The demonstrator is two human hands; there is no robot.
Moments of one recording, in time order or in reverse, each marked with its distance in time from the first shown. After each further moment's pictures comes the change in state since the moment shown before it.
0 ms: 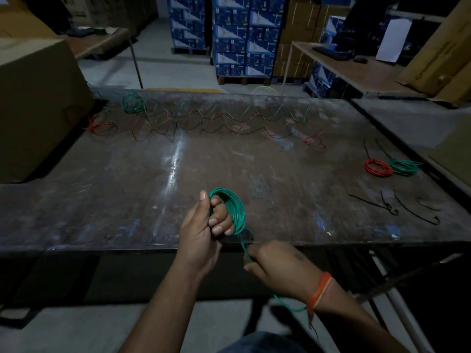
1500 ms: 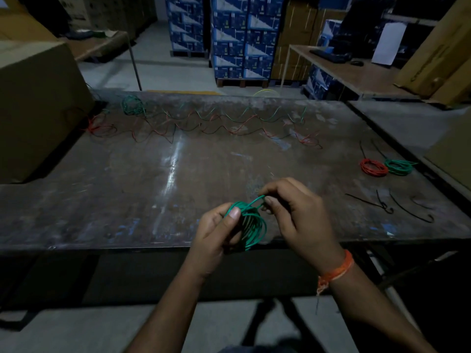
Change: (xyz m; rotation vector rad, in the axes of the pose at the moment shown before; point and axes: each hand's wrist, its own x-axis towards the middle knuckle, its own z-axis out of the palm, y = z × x) left_hand -0.026 -0.003 0.012 0.527 -0.192 0.099; right_hand -0.014 0.000 -0.067 0.385 0.832 -0.132
